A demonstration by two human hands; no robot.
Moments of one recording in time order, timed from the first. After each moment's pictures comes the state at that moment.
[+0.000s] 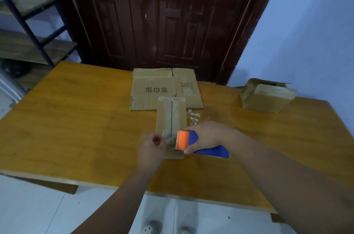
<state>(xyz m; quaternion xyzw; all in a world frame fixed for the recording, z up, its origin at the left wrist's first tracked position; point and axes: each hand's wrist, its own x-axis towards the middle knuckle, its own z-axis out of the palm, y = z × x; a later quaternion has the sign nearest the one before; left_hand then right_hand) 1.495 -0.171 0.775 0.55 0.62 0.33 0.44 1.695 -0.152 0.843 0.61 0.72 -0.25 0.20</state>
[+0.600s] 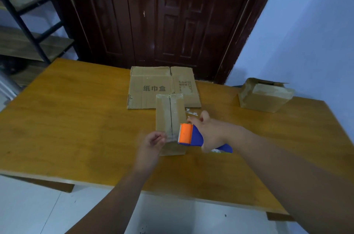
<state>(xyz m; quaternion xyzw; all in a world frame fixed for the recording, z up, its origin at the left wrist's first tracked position) 1.494 -0.177 0.784 0.51 0.52 0.39 0.57 1.706 -0.160 0.861 0.62 0.72 -0.24 0.18</state>
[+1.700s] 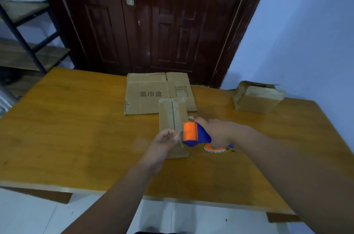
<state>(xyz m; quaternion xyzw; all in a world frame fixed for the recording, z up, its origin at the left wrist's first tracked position) 1.515 -0.179 0.829 0.53 0.41 0.32 0.67 1.730 -0.167 0.868 0.63 0.72 -0.22 0.18</state>
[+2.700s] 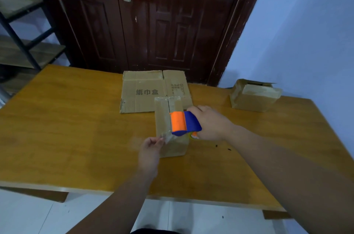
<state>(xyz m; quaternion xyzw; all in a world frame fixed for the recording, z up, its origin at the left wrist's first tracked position) 1.524 -0.178 0.775 0.32 0.55 0.44 0.63 1.725 -0.160 0.866 0.62 0.77 -0.13 -0.01</state>
